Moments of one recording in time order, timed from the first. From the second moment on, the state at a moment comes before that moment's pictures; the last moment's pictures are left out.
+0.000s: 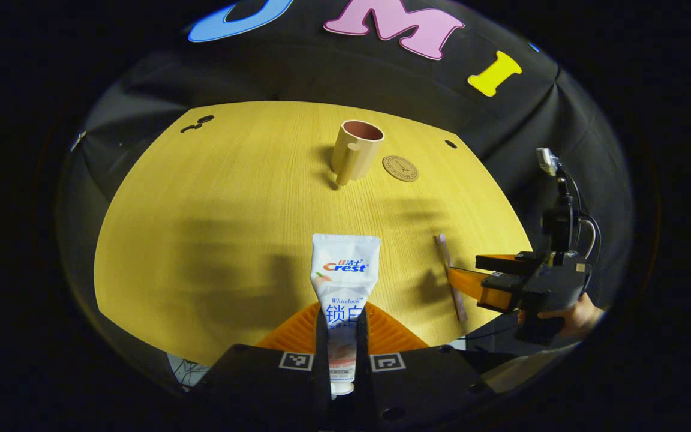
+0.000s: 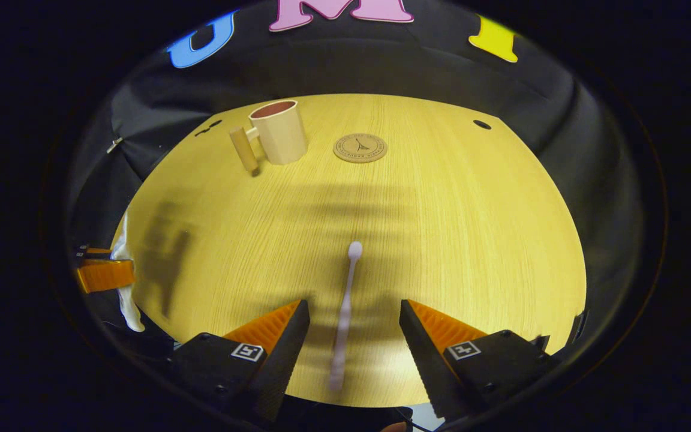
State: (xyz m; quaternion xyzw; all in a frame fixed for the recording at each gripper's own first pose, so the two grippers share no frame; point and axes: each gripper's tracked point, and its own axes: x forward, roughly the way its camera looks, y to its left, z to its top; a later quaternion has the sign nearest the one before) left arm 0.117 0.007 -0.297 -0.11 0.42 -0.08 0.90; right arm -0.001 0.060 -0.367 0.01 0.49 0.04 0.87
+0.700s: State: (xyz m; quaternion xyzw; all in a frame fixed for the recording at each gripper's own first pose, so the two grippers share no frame) left arm 0.113 0.008 -0.297 -0.09 0.43 -0.10 0.89; right arm 0.001 0.071 -0.390 0.02 0.52 0.01 0.85
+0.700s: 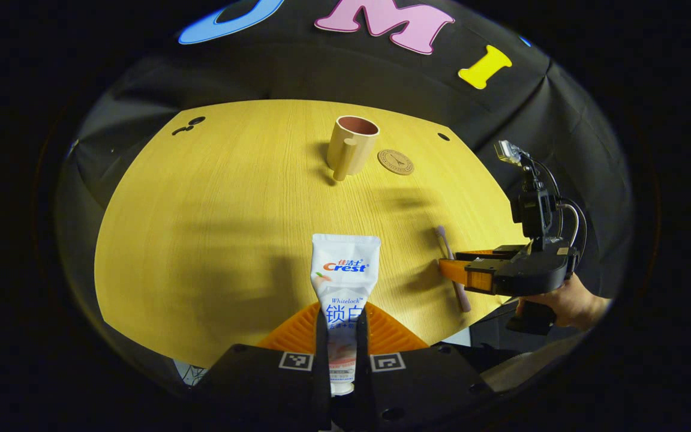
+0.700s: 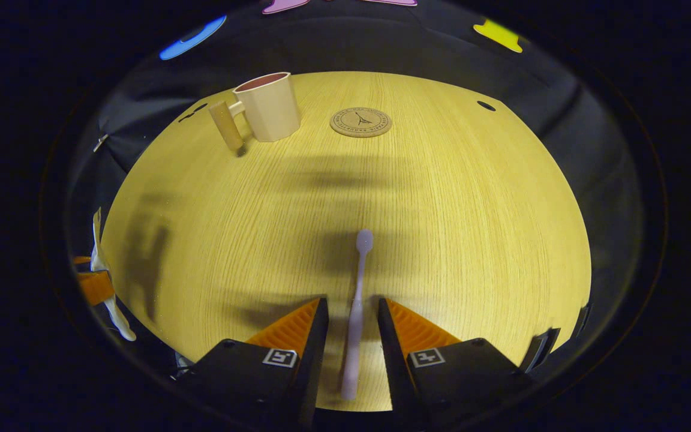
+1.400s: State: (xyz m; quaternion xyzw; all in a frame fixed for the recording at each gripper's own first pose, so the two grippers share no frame) left arm 0.120 0.012 -0.283 -0.15 0.35 -0.07 0.92; right arm 0.000 0.061 -0.351 0.13 0.43 0.02 0.89
